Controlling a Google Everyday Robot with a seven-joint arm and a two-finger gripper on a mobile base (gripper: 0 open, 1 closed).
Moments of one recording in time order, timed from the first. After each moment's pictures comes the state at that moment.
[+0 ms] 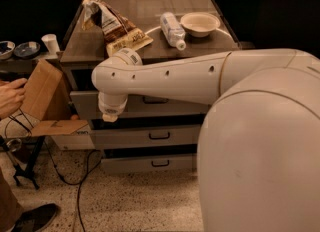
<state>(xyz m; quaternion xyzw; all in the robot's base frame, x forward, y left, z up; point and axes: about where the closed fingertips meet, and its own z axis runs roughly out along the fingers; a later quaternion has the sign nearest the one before) 0.626 0.166 0.662 -0.70 0.68 0.01 0.20</state>
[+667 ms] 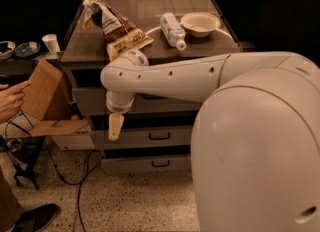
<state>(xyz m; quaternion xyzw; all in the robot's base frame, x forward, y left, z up) 0.650 0.146 0.645 -0.68 0.70 0.00 0.20</state>
